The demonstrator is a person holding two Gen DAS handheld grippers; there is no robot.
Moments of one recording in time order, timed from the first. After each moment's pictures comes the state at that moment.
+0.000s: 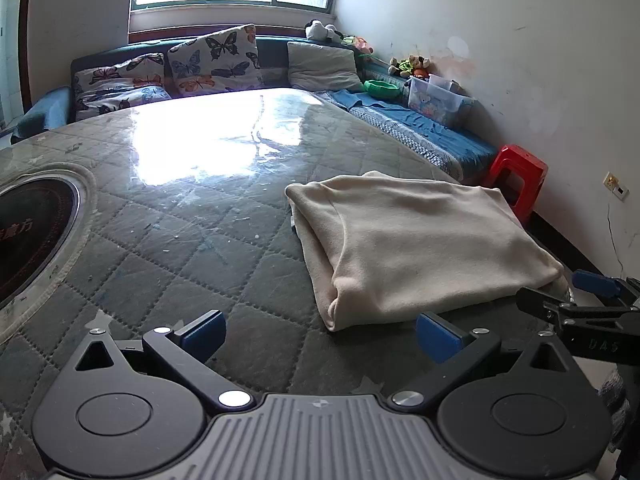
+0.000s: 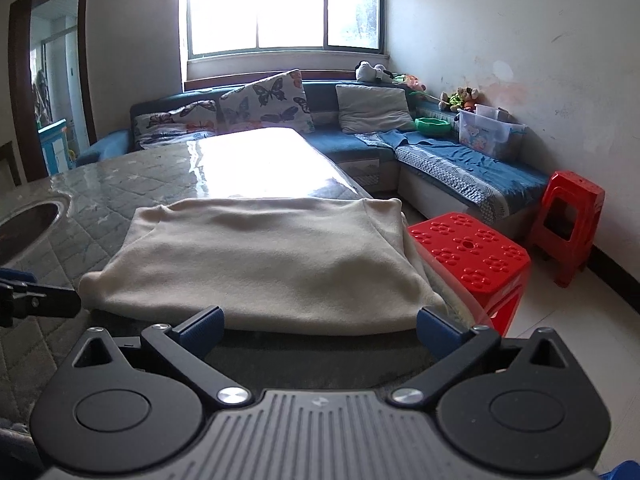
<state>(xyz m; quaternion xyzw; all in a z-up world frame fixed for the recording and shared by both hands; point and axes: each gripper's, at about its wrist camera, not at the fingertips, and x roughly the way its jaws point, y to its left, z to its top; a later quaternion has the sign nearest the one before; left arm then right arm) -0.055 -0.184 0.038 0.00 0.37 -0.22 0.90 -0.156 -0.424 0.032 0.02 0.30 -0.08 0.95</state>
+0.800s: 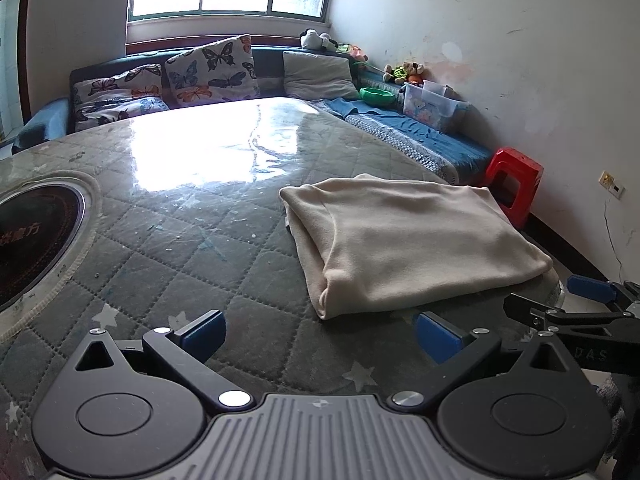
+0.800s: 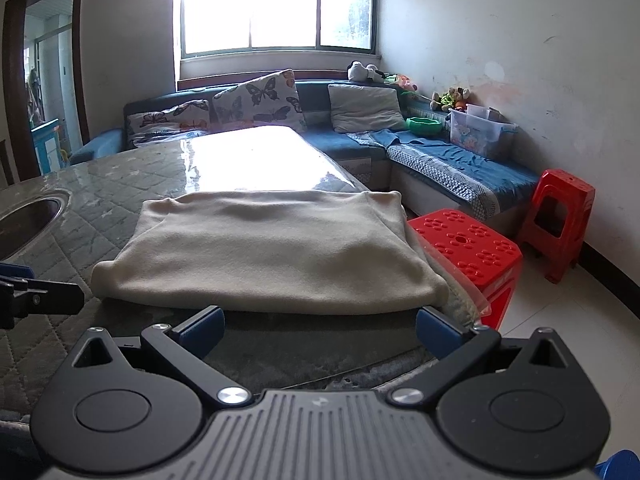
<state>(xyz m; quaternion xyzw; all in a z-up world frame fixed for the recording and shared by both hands) -0.074 -0.182 0.044 0.01 0.35 -0.23 0.91 -0.170 -0.409 0.033 0.03 0.30 -0.09 0.95</state>
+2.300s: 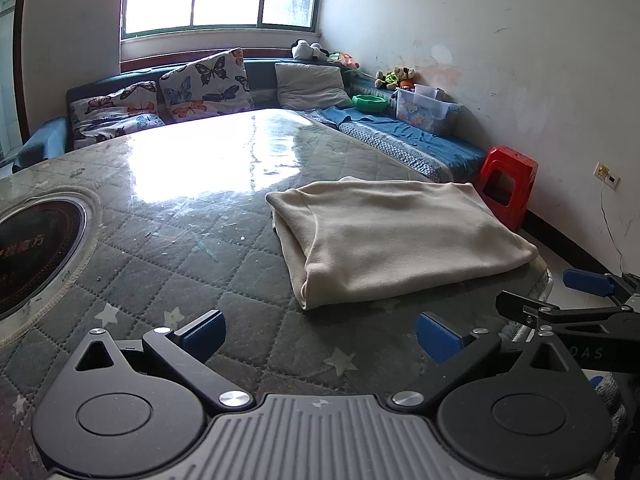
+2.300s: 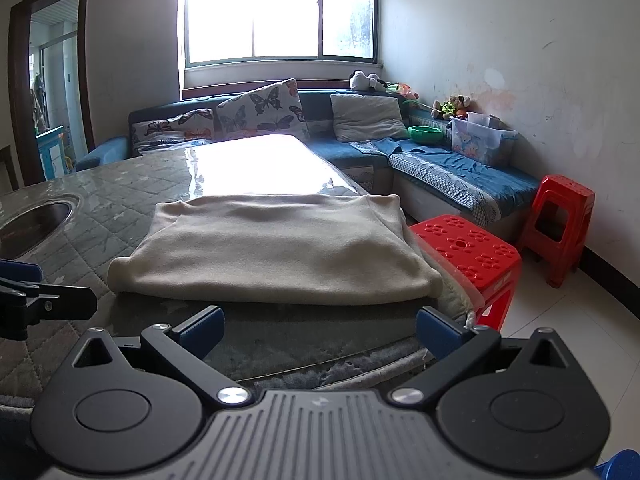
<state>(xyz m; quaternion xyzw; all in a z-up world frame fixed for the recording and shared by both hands) -0.095 -0.186 0.049 0.03 0.33 -0.23 0.91 -0.192 -0.404 0.036 0.03 0.28 -0.09 0.96</state>
